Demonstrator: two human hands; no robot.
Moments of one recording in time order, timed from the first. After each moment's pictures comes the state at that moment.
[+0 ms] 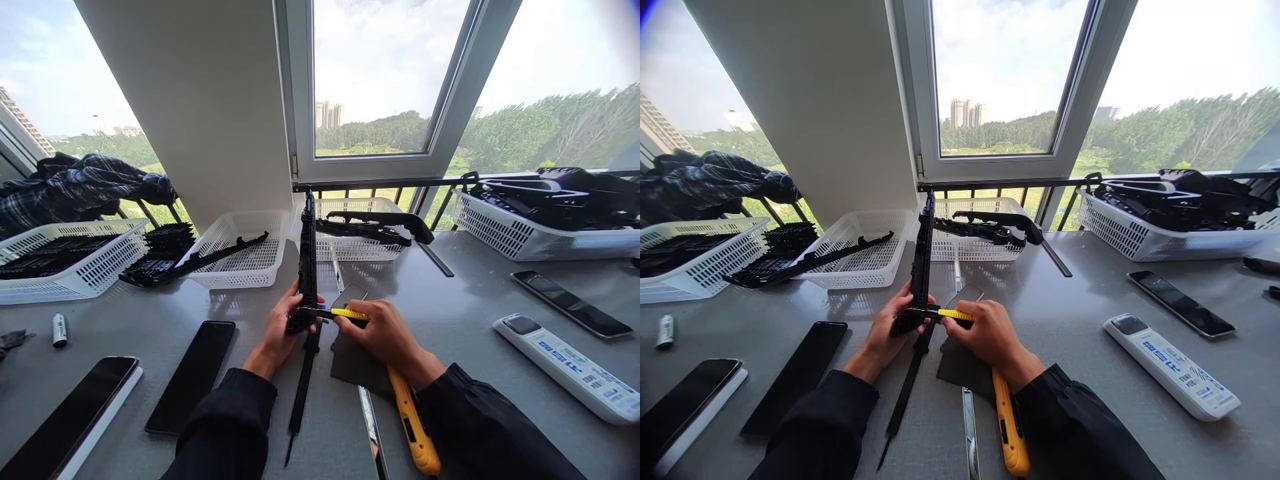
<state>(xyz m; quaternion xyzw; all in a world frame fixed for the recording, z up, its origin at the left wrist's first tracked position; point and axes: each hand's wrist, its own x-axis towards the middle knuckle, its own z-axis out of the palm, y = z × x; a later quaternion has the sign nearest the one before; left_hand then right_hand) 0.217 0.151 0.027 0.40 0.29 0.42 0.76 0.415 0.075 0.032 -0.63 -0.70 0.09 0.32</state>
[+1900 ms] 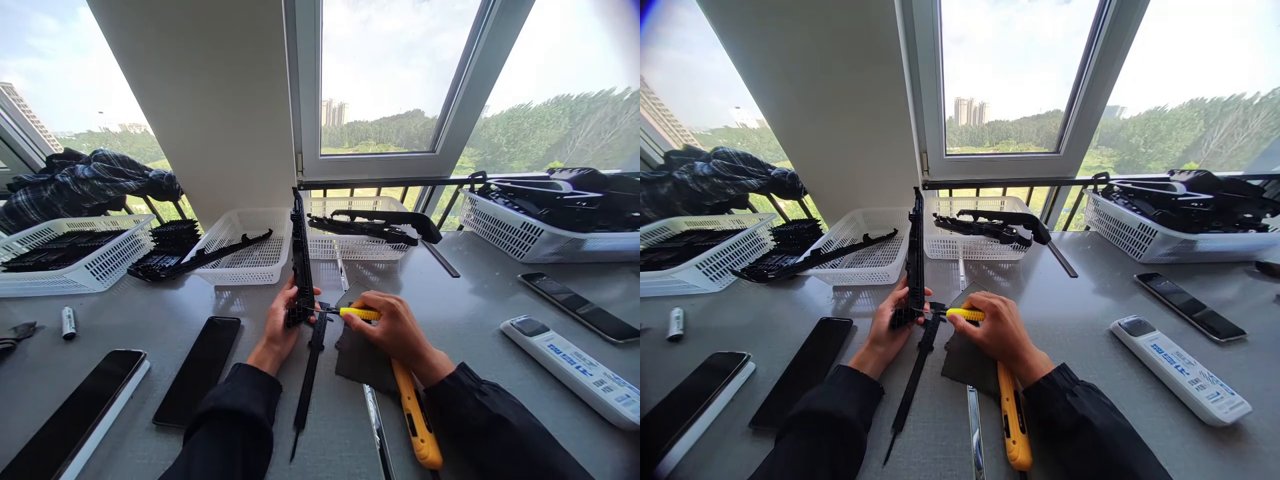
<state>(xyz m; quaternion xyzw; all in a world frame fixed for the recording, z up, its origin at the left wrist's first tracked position) 0.217 0.153 0.035 0.36 0.29 0.46 0.76 0.423 0.073 0.031 -0.61 -0.70 0.11 0.37</state>
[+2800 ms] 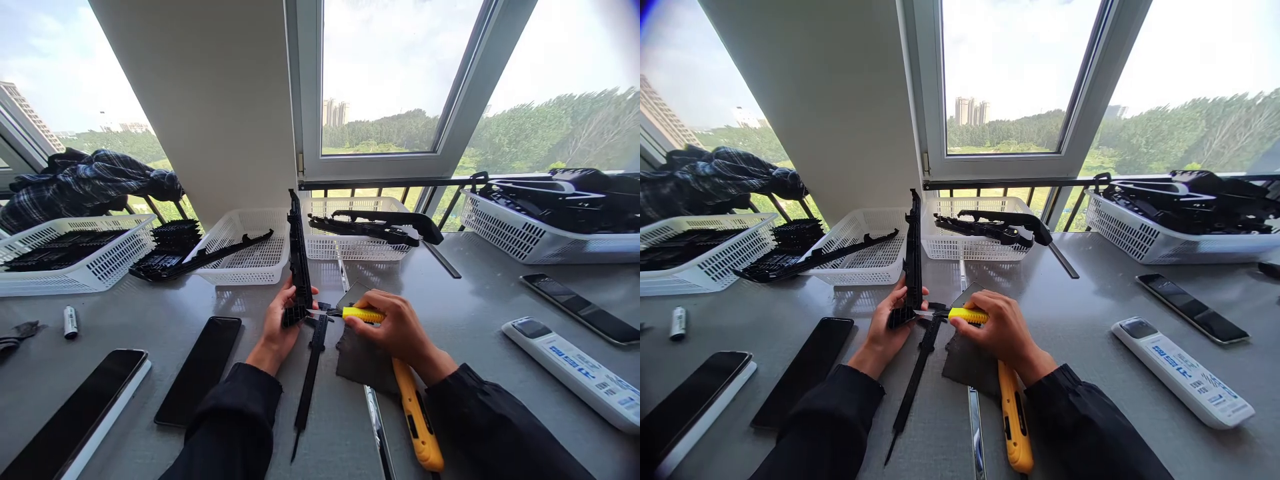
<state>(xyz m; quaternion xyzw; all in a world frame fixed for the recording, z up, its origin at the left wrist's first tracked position) 0.213 0.157 0.032 0.32 0.28 0.48 0.77 0.429 0.074 0.028 -0.57 -0.71 0.09 0.40</state>
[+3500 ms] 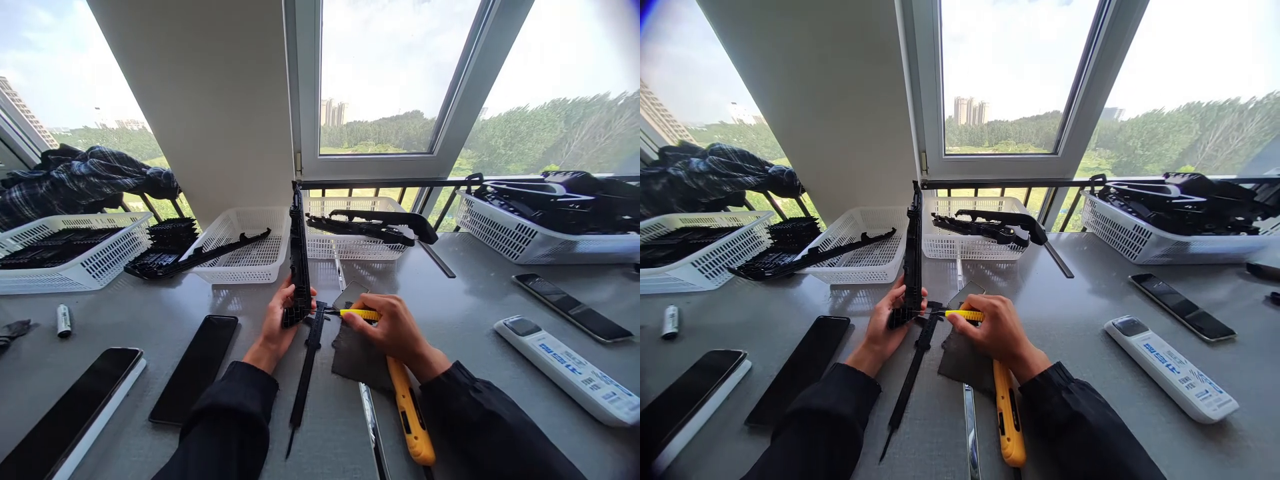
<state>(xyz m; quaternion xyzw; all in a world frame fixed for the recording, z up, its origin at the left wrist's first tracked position) 0.217 0.158 0.026 0.35 0.27 0.48 0.76 0.427 0.072 0.033 -0.59 -0.70 0.12 0.38</state>
